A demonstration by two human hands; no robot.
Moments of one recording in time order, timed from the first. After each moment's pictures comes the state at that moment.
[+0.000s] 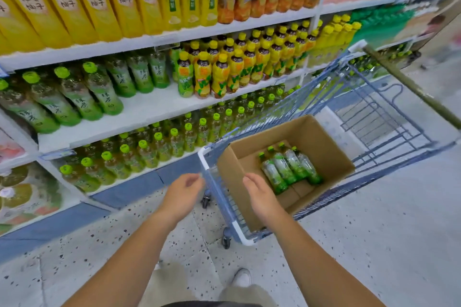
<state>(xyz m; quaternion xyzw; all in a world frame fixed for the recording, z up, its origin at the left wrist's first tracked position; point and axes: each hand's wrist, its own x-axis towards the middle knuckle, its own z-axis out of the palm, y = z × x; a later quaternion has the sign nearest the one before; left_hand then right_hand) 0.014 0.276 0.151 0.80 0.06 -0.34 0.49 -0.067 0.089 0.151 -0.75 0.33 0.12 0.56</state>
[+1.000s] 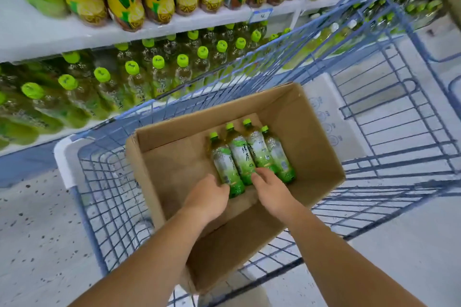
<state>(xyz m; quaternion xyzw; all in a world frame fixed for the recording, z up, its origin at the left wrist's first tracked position) 0.041 -0.038 -0.055 0.81 0.01 -0.48 0.33 -0.014 -0.198 -0.038 -0.78 0.41 0.28 0.39</state>
